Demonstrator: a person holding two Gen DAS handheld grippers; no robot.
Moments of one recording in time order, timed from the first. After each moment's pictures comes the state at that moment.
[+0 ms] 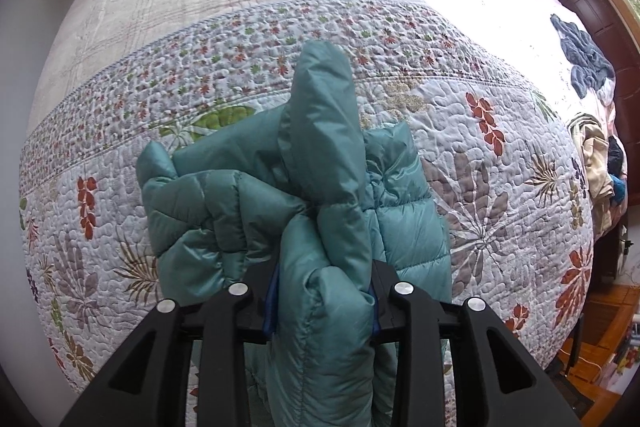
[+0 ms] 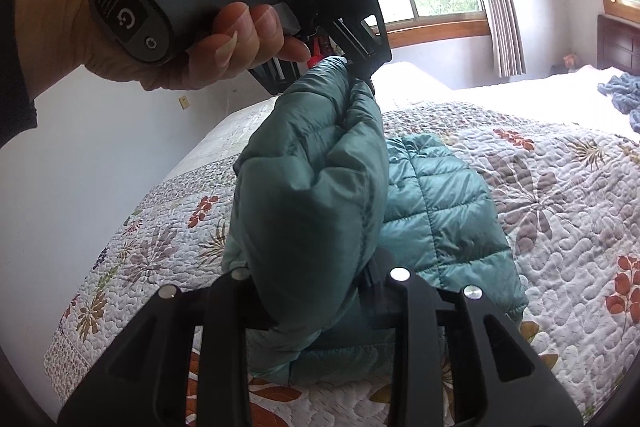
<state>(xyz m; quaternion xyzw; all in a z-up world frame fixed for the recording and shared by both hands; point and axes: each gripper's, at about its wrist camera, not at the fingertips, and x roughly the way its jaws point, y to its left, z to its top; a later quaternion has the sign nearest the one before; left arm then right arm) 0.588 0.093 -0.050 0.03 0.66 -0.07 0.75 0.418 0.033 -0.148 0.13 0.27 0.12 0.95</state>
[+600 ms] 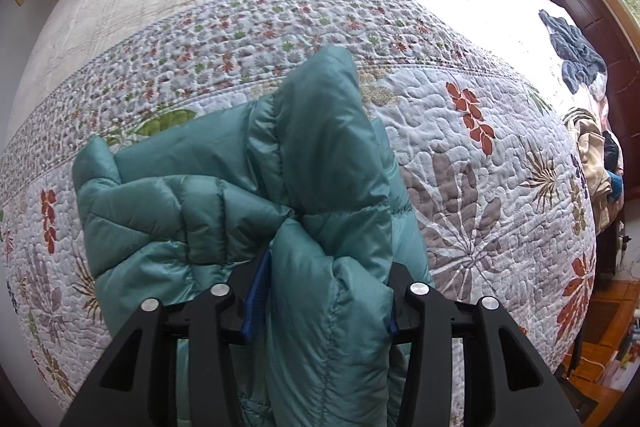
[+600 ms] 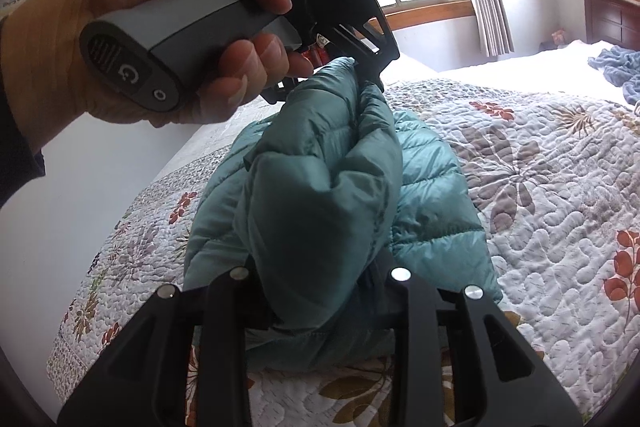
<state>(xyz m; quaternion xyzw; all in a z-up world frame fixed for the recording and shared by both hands) 0.591 0.048 -0.091 0.03 0.65 -0.10 0.76 0.422 -0.005 -0.176 0.16 0.29 0.11 0.94</state>
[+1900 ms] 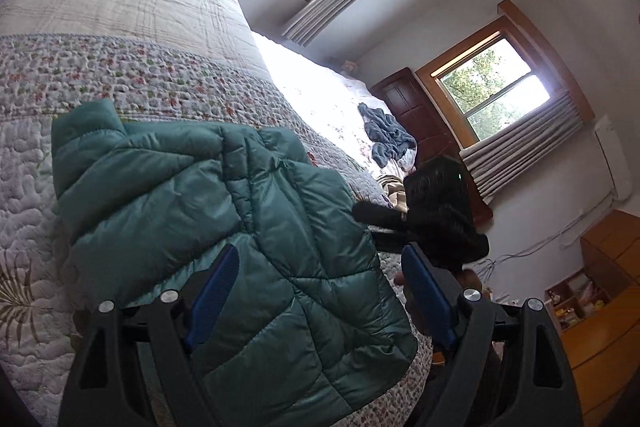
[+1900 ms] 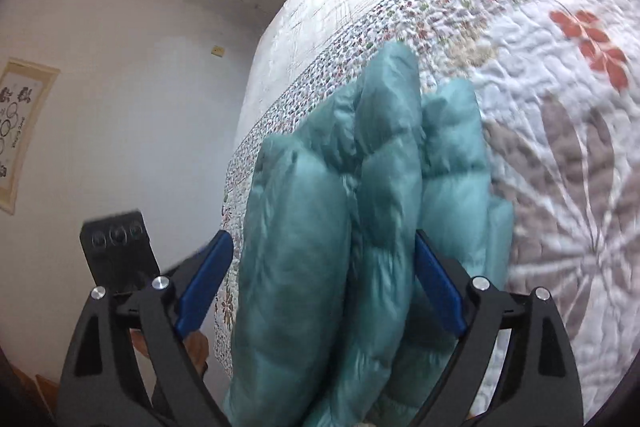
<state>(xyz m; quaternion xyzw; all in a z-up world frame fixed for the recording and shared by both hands) 0.512 0.209 -0.064 -0.24 0.46 -0.39 0.76 0.635 -0.098 -0.156 0.34 0.52 0.30 0.73</state>
